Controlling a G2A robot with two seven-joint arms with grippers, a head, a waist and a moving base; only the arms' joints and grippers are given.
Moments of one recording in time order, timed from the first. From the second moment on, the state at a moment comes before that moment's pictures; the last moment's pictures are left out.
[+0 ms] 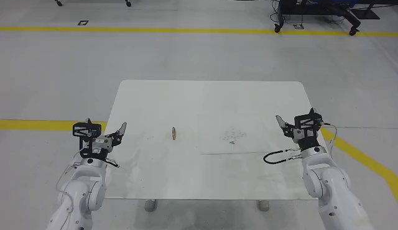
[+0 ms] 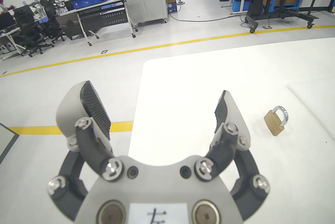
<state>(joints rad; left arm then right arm) 1.73 -1.15 -1.60 -1.80 1.33 0.00 0.00 -1.73 -1.15 1.60 -1.80 -1.33 0.00 0.00</state>
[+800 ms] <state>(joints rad) 1.73 -1.15 -1.60 -1.80 1.33 0.00 0.00 -1.47 -1.17 1.39 -1.54 -1.24 -0.29 0.14</state>
